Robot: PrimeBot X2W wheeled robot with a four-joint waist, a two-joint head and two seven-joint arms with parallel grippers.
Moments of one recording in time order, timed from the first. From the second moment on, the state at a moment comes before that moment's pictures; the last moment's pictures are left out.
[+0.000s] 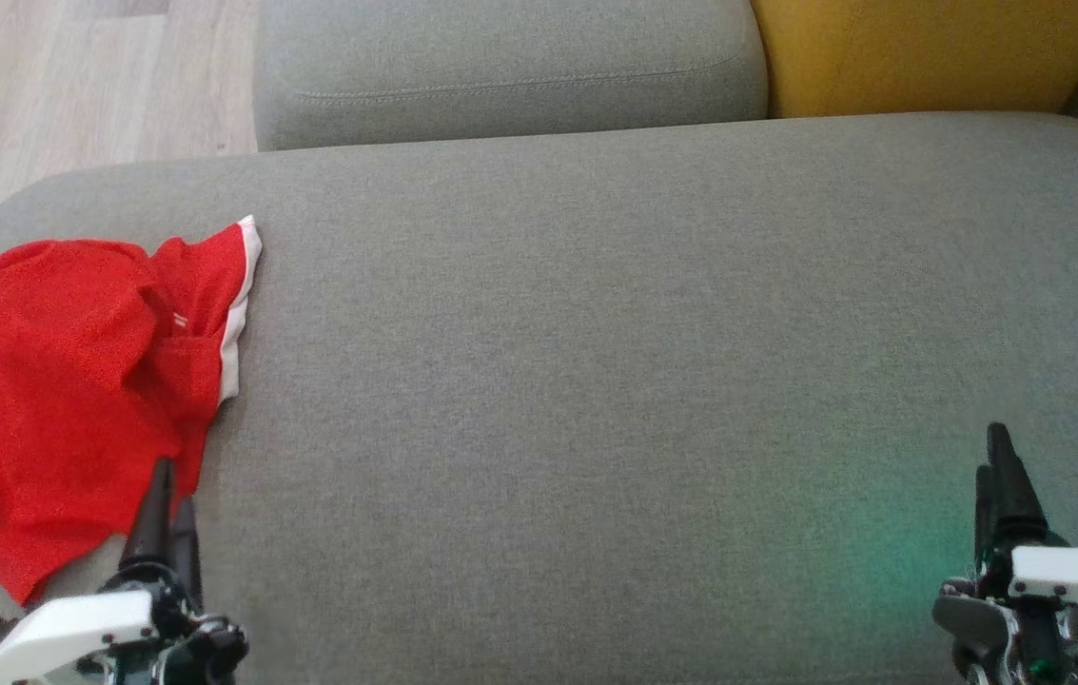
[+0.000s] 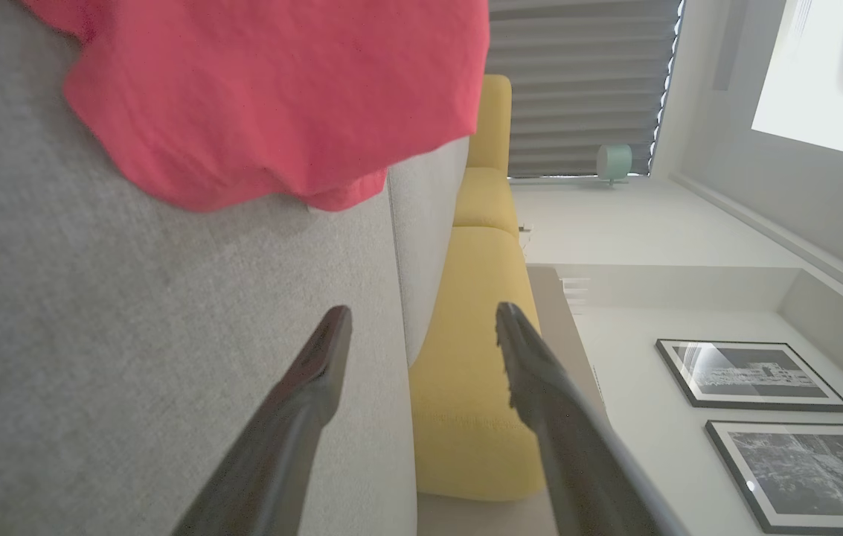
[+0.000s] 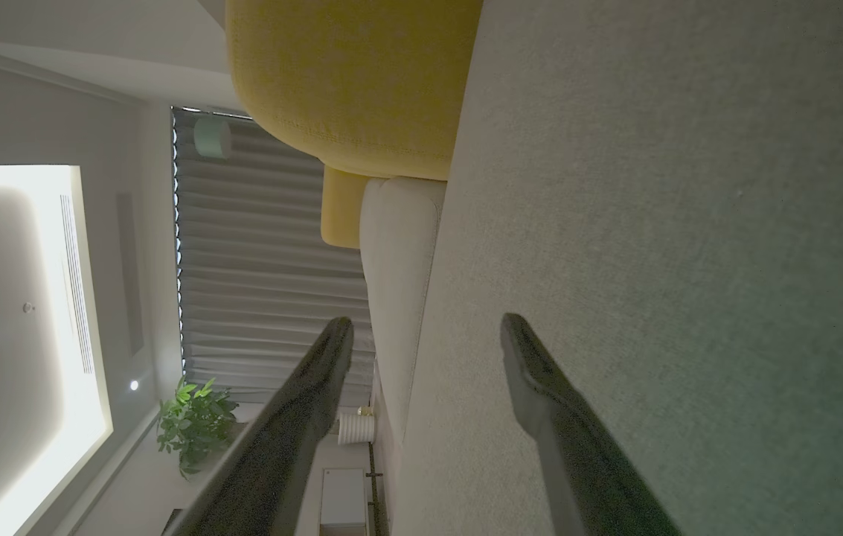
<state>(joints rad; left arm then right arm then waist) 0.01 0.02 0.09 0.31 -1.55 -0.12 0.05 -0.01 -0.04 -0.12 0.32 1.43 0.13 0.05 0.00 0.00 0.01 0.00</state>
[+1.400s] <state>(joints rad) -0.01 0.03 0.01 0.12 -0.87 -0.03 -0.07 -0.07 -0.04 -0.01 0.18 0.65 0.13 -0.07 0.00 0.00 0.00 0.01</state>
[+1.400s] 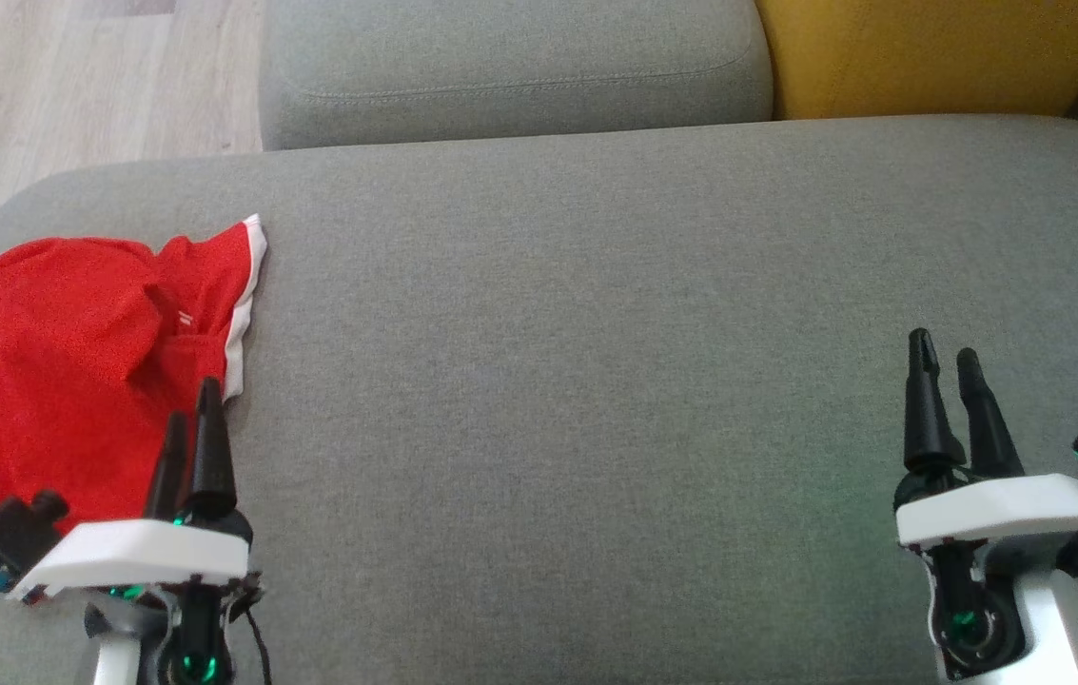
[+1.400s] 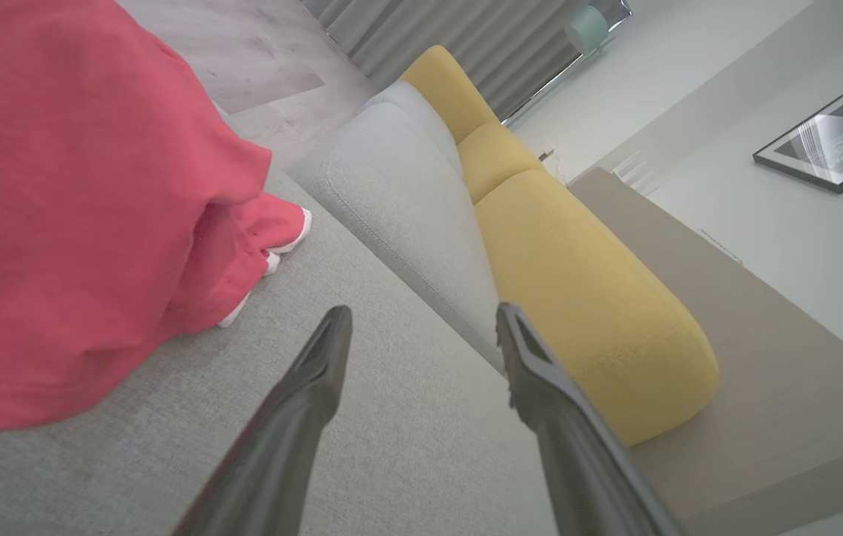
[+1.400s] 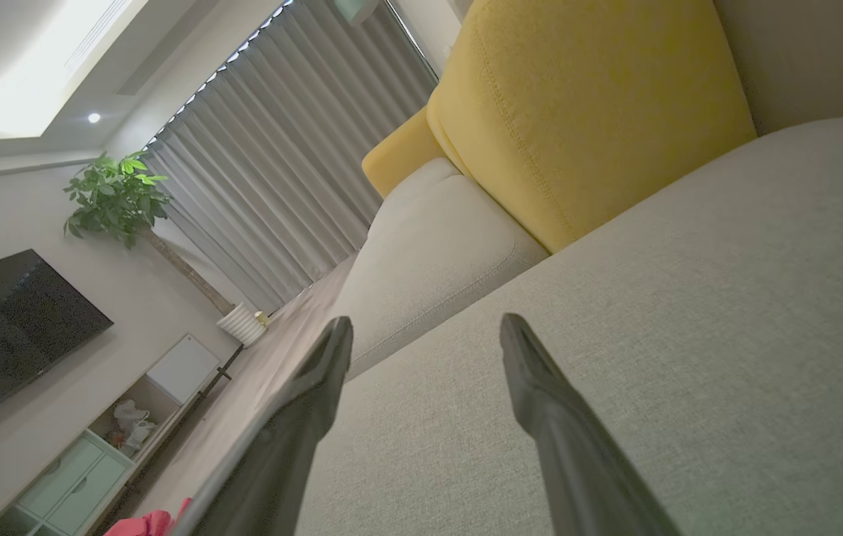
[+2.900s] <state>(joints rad) -0.03 0.14 -0.28 0.13 -0.25 0.16 -0.20 -0.10 -0.04 0.11 0.24 0.10 0.13 -0.20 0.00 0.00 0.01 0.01</state>
